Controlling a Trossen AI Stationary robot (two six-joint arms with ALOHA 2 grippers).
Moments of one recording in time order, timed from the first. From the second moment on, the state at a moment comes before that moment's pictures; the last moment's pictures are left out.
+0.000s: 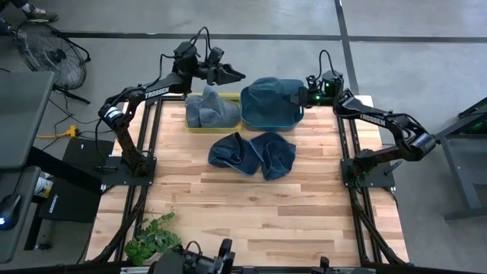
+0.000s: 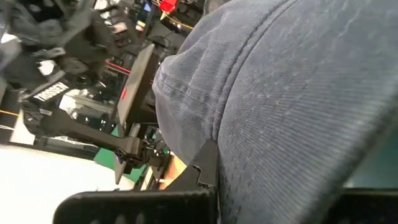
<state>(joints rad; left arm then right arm) 0.83 1.73 1.30 0.69 1.10 -0.90 -0.93 1.33 0.72 0.29 -0.66 0.88</state>
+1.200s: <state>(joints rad) 0.76 1.73 1.30 0.70 1.06 -0.95 -0.86 1.57 0.86 0.20 -0.65 0.85</state>
